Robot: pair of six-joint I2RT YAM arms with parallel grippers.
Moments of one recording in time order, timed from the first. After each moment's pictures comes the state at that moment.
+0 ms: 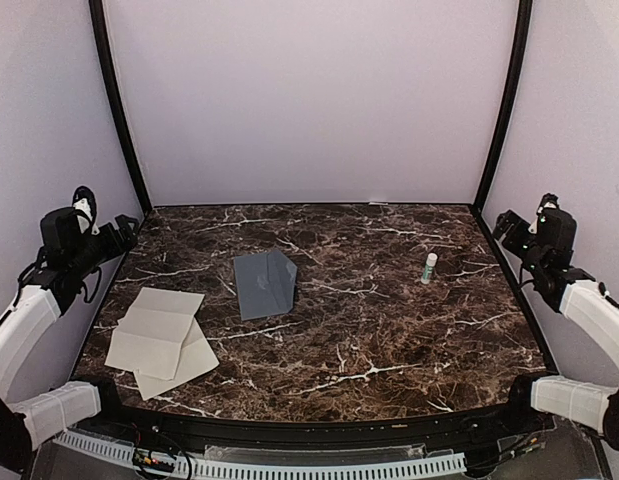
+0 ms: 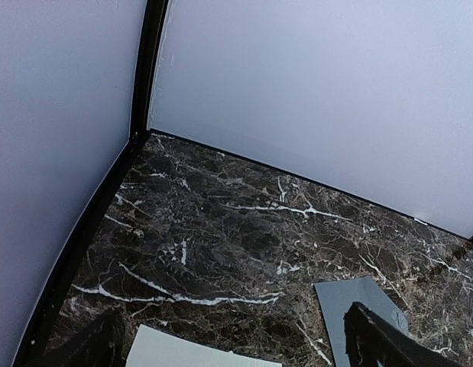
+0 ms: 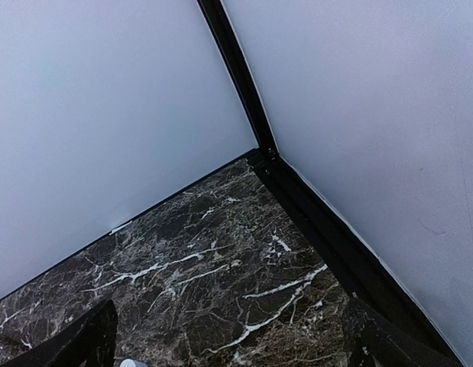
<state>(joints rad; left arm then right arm) 0.09 0.84 0.64 -0.11 0.07 -0.32 -0.03 0.92 0.58 0.06 0.19 0.43</state>
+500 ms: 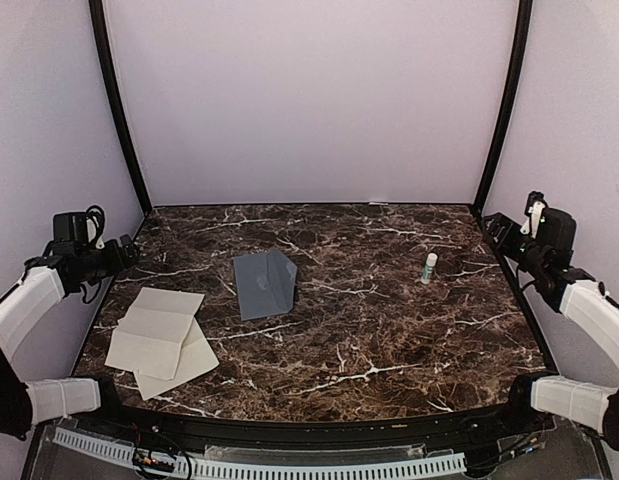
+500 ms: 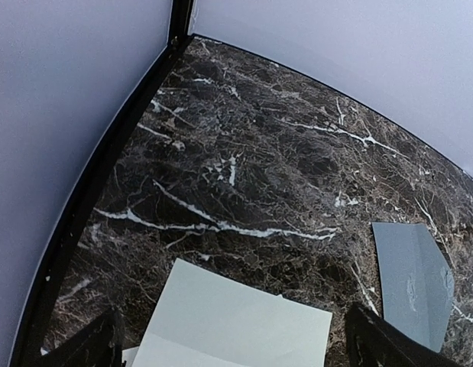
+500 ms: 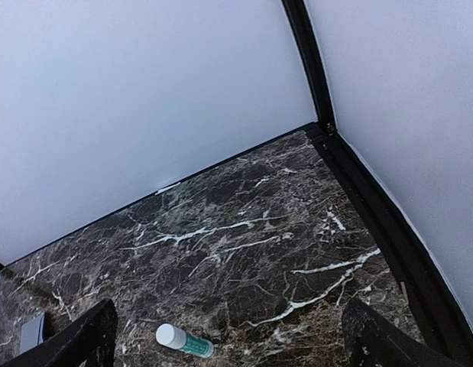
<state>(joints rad) 0.15 0.99 0.71 -0.35 0.06 -0.28 -0.03 0.93 0.58 0.05 -0.02 0.41</state>
